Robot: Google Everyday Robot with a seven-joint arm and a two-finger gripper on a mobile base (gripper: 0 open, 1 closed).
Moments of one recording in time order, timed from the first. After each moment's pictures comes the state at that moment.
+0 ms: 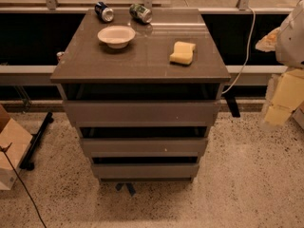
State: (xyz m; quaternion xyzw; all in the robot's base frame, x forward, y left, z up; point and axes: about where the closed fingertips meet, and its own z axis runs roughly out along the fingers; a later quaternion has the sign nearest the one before) arm 0.438 -0.216 0.977 -0.60 0.78 -0.04 0.16
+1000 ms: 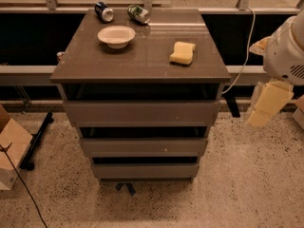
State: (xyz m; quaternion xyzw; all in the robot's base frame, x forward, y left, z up) arm 0.462 -0.210 0.955 -0.59 0.78 -0.06 0.21
